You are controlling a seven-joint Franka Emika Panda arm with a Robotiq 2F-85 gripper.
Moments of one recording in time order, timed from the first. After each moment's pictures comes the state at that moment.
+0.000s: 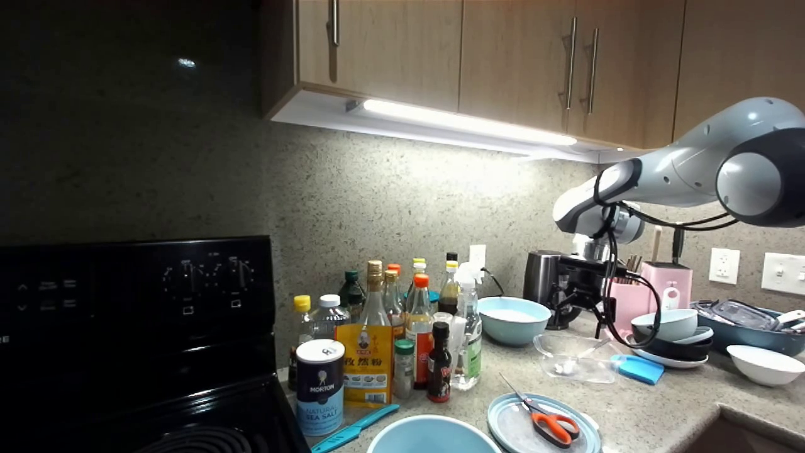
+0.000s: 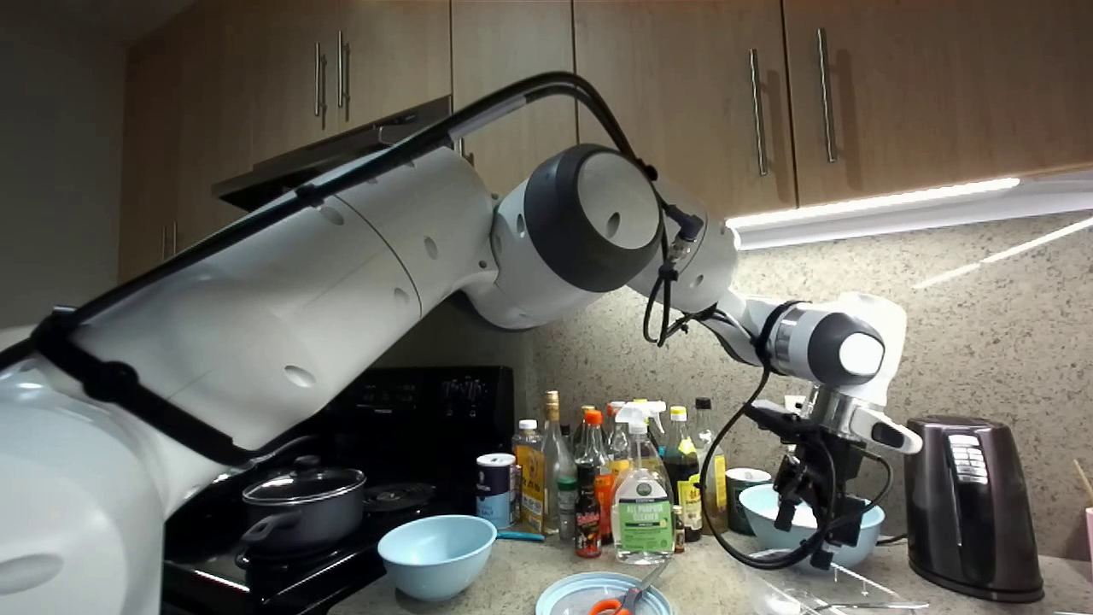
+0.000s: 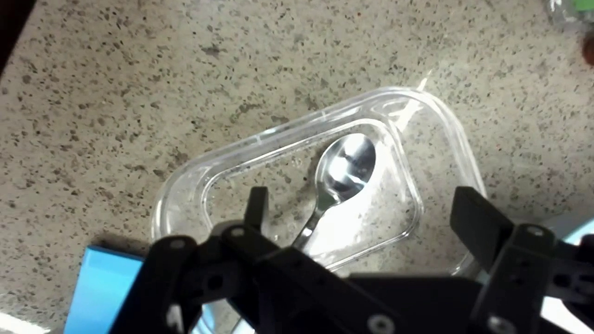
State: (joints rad) arm -0.30 0.85 -0.23 -1.16 0.42 1.76 0.43
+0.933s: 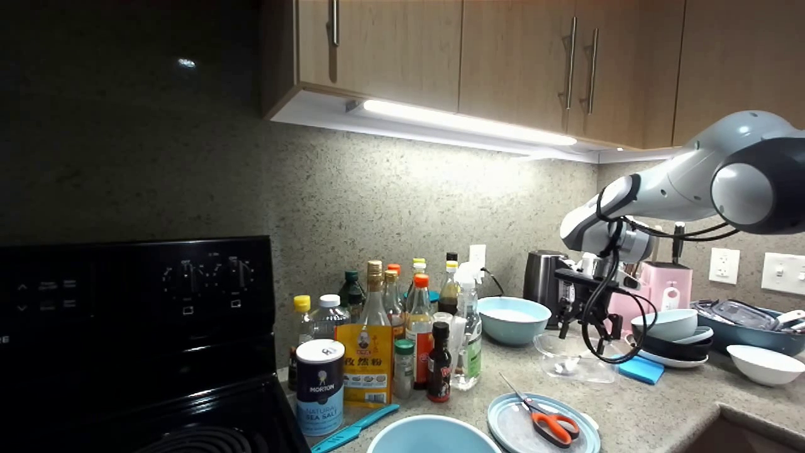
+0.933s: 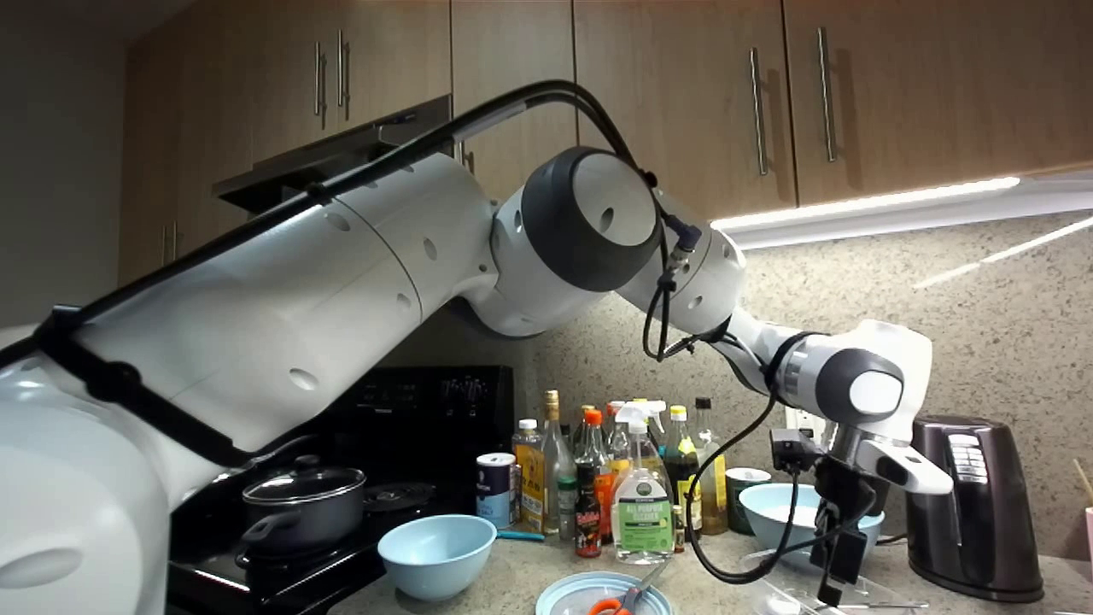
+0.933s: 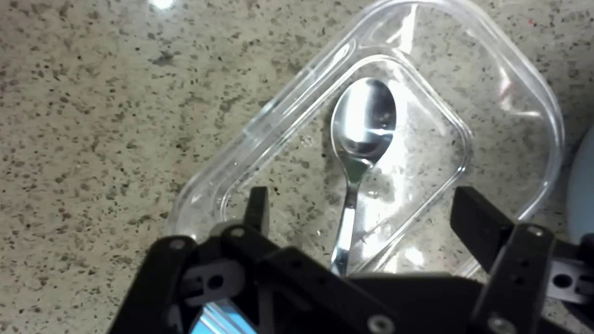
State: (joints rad) arm -0.27 0.86 -0.30 -1.25 0.52 1.90 0.74
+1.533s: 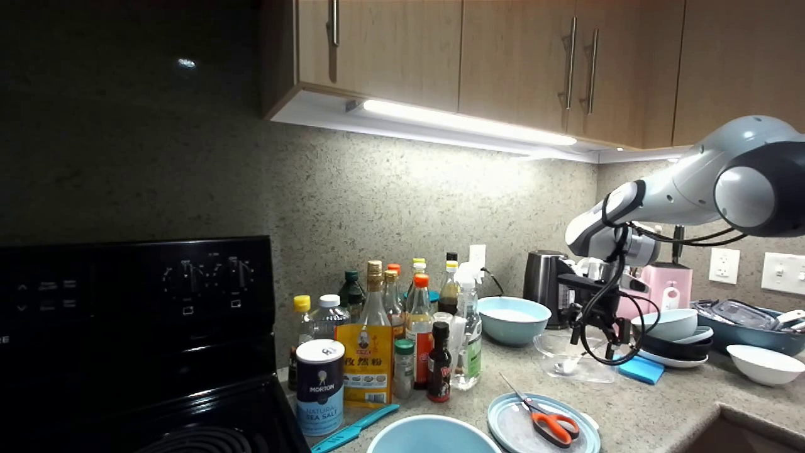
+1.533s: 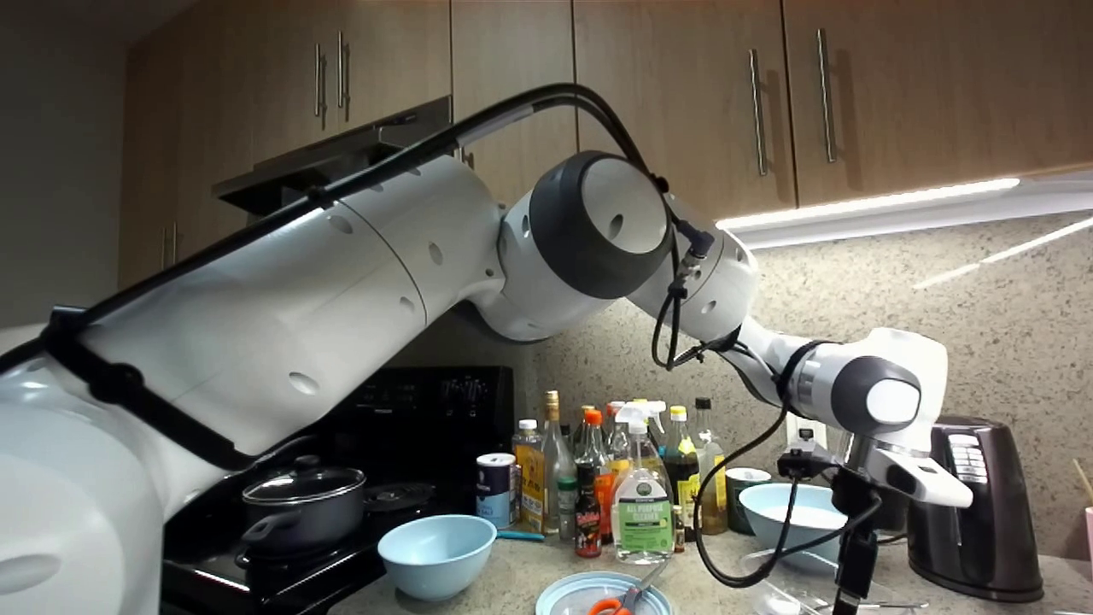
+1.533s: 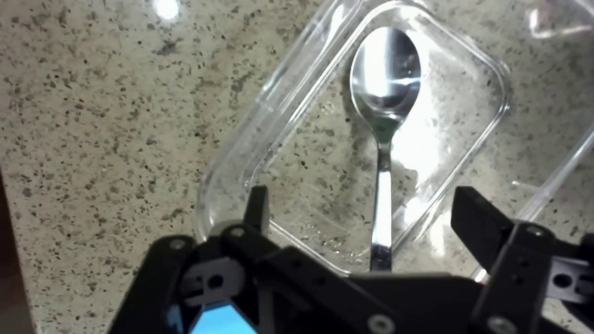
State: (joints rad) arm -0.31 0.88 -0.28 -1.25 0.46 1.92 0.92
